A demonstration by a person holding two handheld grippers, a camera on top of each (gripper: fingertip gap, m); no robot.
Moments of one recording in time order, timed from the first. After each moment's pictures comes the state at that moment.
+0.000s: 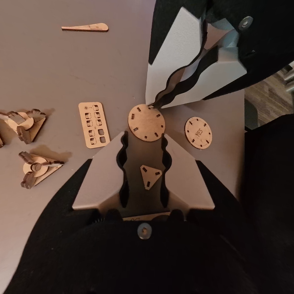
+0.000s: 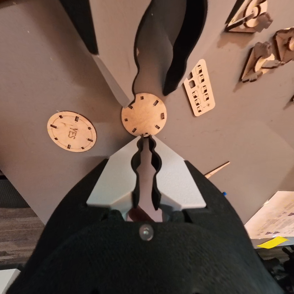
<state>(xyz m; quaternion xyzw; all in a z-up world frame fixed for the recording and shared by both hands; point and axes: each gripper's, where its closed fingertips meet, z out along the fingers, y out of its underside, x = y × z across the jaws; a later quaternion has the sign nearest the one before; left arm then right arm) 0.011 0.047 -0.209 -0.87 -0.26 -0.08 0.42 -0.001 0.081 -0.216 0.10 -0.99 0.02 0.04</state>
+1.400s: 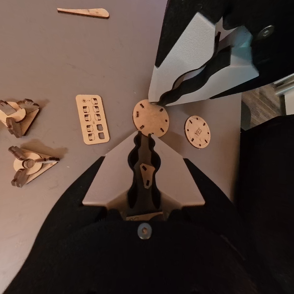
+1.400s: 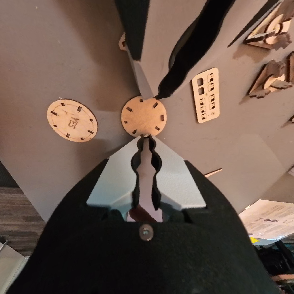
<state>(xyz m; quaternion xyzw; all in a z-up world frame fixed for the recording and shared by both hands) 0.013 0.046 -0.215 -0.86 -0.28 -0.11 0.41 0.001 0.083 -0.215 0.16 -0.99 -0.02 0.03</state>
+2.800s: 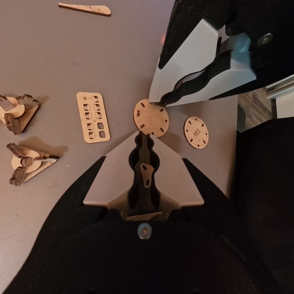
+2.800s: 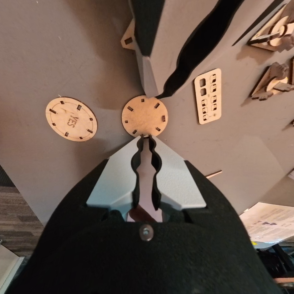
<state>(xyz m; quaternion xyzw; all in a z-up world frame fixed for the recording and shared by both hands) 0.013 0.046 -0.215 -0.86 -0.29 -0.13 0.41 0.001 0.084 -0.218 0.17 -0.98 -0.02 0.03</state>
